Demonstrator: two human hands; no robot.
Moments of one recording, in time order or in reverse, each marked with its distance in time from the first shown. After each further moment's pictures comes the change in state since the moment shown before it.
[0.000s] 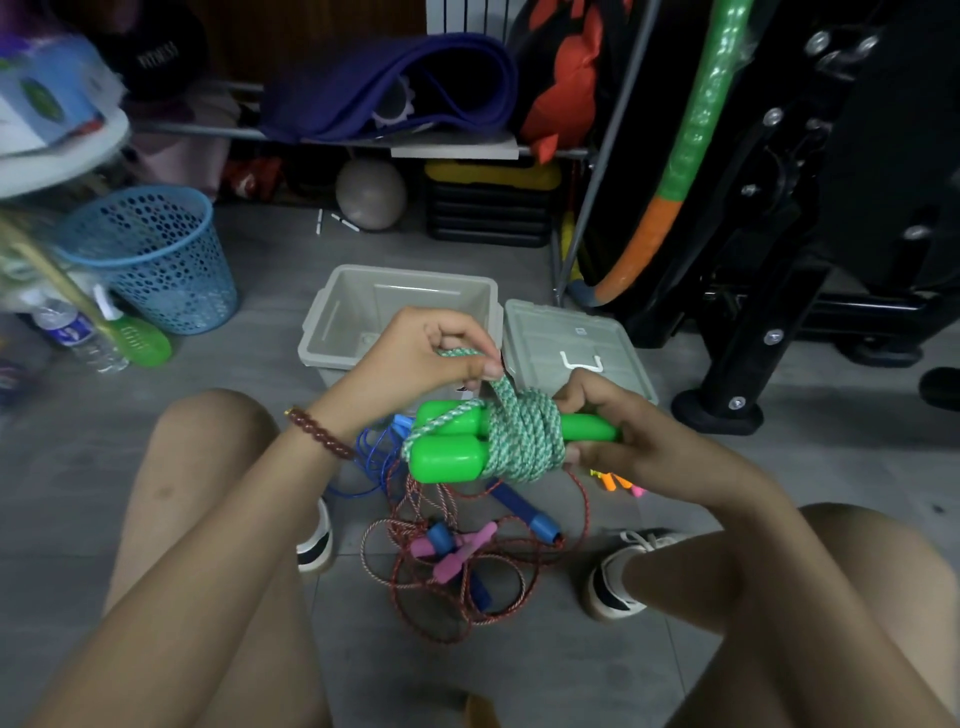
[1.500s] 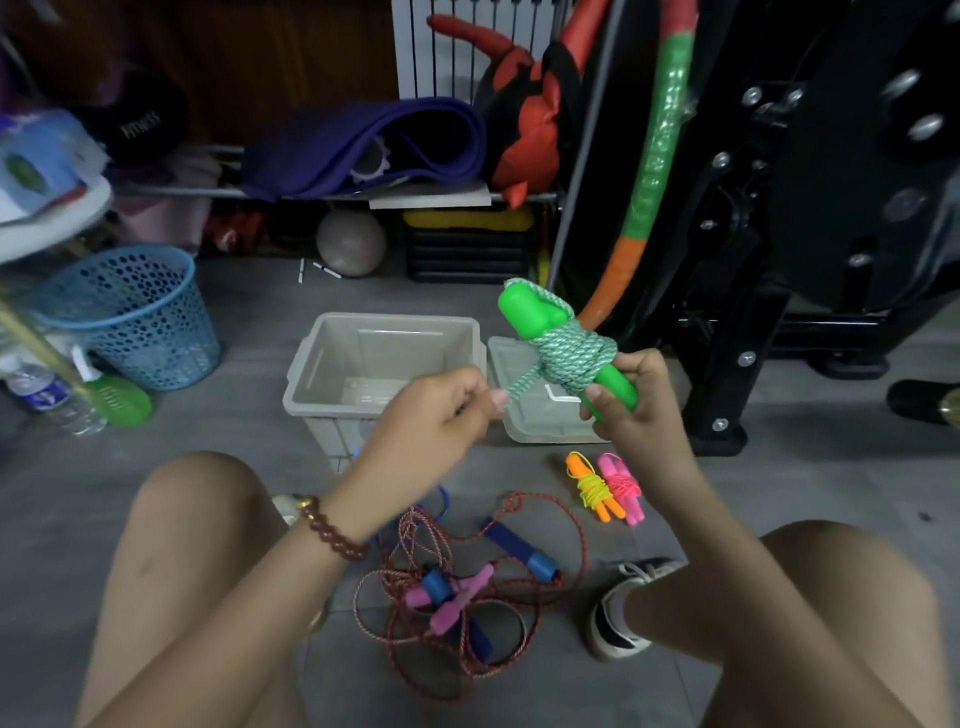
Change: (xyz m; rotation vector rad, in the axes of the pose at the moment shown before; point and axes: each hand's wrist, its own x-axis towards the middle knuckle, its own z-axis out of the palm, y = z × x) left_hand -0.009 0.007 0.024 0.317 0.124 0.013; right_hand 0.024 0.024 -0.005 0.008 0.898 -0.015
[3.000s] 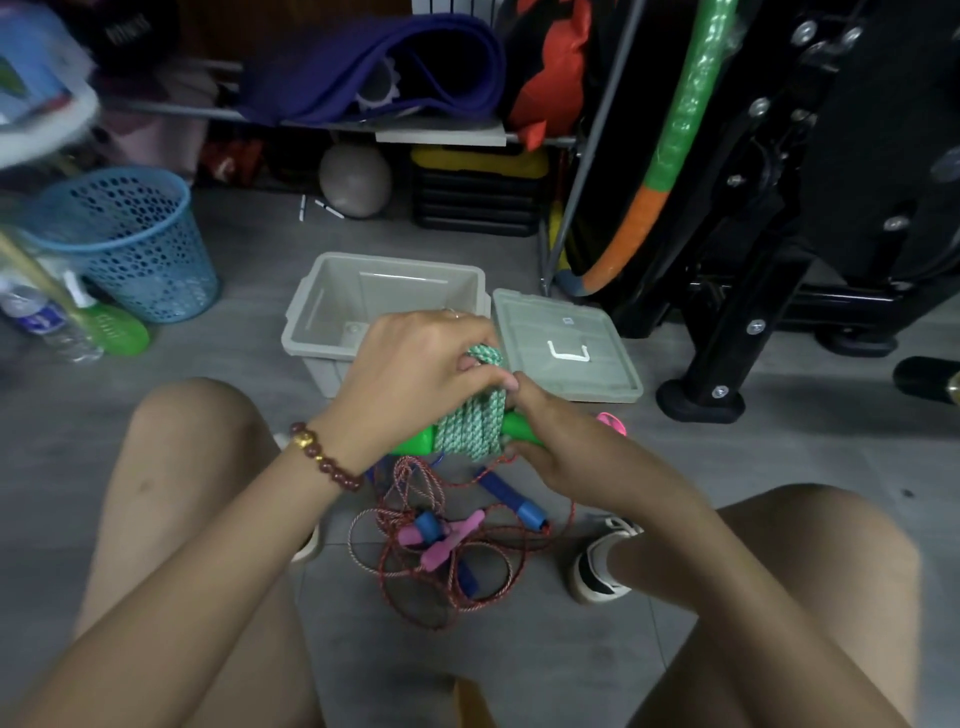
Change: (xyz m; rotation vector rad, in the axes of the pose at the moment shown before) left_hand -0.001 0.006 -0.010 0.562 0.144 0.367; right_hand -0.030 -0.006 0.023 -0.583 -0.823 -0.144
